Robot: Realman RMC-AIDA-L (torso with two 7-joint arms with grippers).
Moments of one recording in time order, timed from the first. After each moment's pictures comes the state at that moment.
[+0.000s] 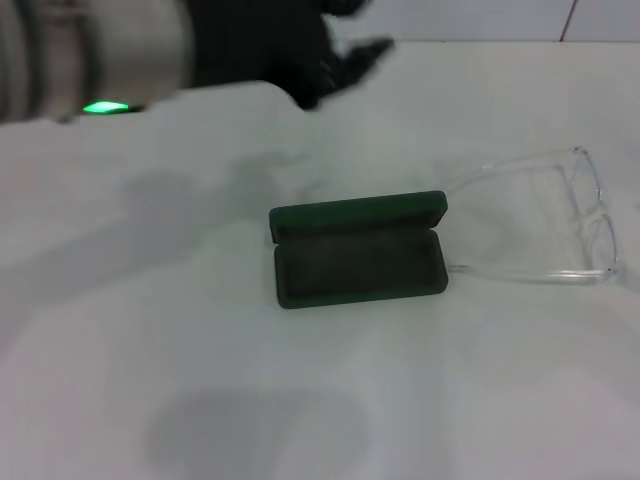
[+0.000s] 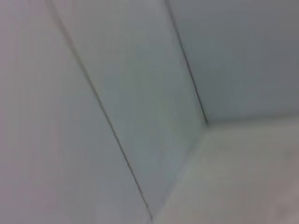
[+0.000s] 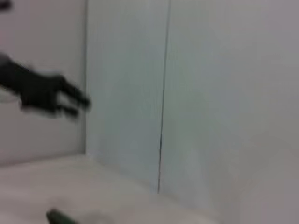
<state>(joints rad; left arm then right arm) -0.28 -2.09 1.49 1.82 2.02 1.10 -1.99 0.22 1.99 -0.27 -1.08 -1.78 -1.94 1.31</state>
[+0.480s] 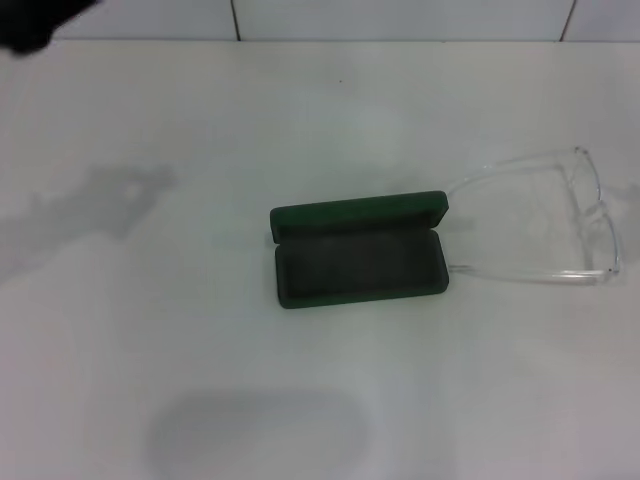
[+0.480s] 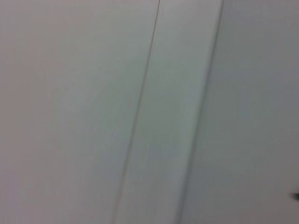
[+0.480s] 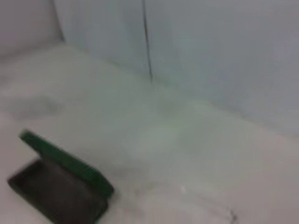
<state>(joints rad) -0.33 -2.03 0.83 1.22 1.41 1.68 -1.86 0.36 2.00 -0.63 -1.48 -2.15 -1.75 1.94</state>
